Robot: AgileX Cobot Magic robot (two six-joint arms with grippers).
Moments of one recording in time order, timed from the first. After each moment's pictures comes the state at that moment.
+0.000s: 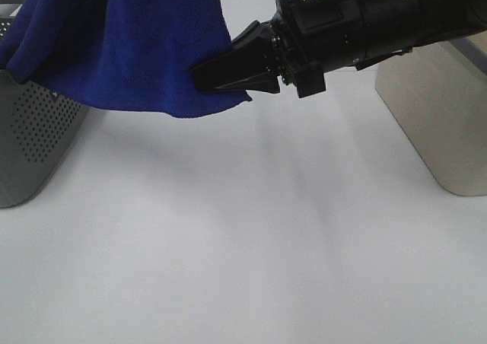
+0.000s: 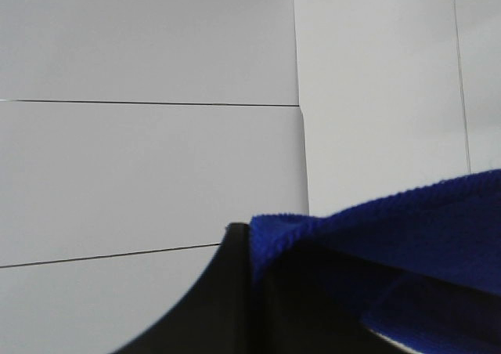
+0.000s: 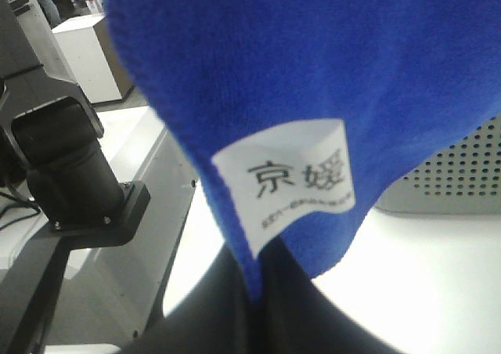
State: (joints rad) left arm -0.85 1.47 -1.78 0.56 0.76 0.89; right arm 0.32 1.85 -1.18 1.48 1.21 -1.83
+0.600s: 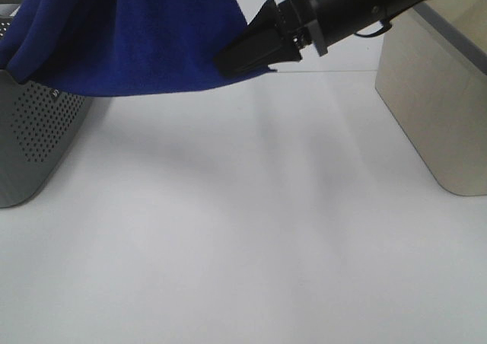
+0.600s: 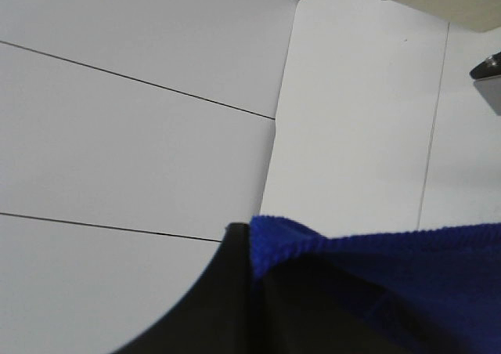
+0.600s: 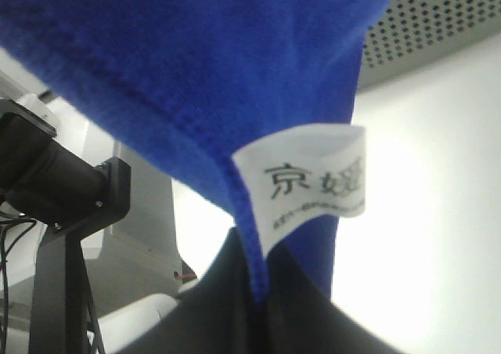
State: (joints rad) left arm -0.85 1.47 -1.78 0.55 0.76 0.61; right arm 0.32 1.76 -1.32 1.16 1.10 -1.17
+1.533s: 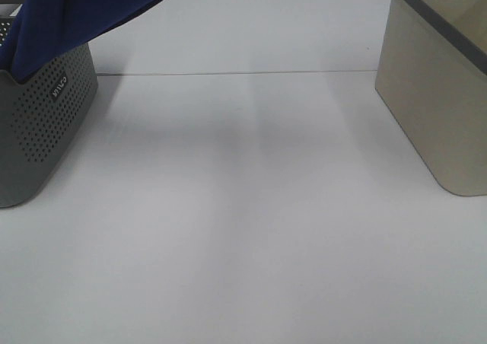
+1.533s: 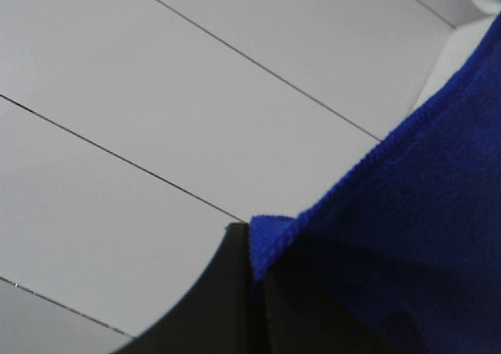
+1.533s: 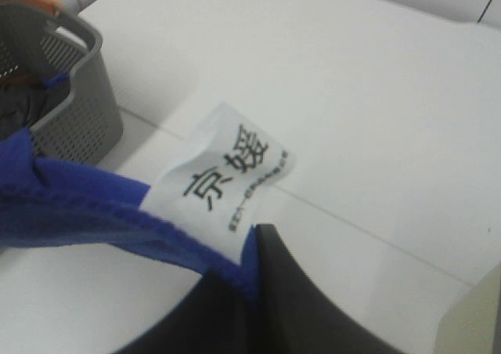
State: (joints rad) left arm -0.84 1.47 -1.78 0.96 0.63 0.12; right arm 0.32 1.69 -1.98 0.23 0.90 -0.21
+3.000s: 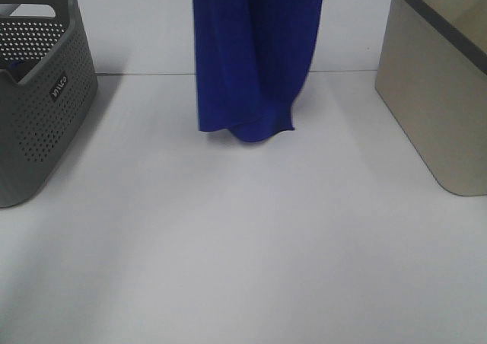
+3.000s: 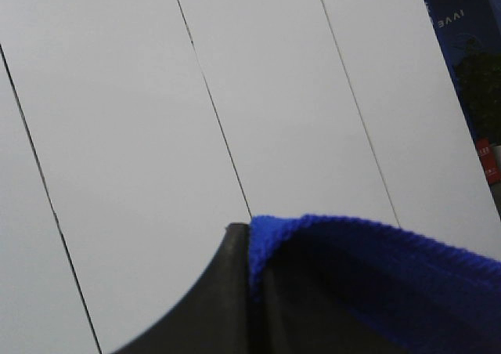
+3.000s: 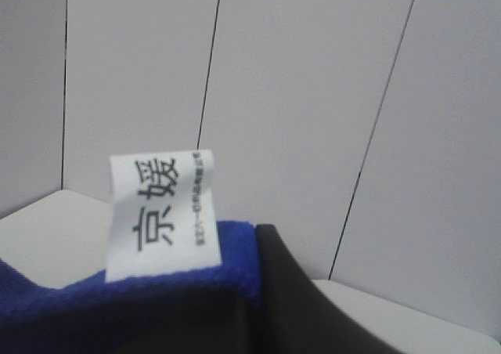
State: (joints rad) left arm -0.37 1.96 -2.17 0.89 -0.15 -0.63; right arm 0.32 1.83 -2.01 0.00 0.19 -0.13
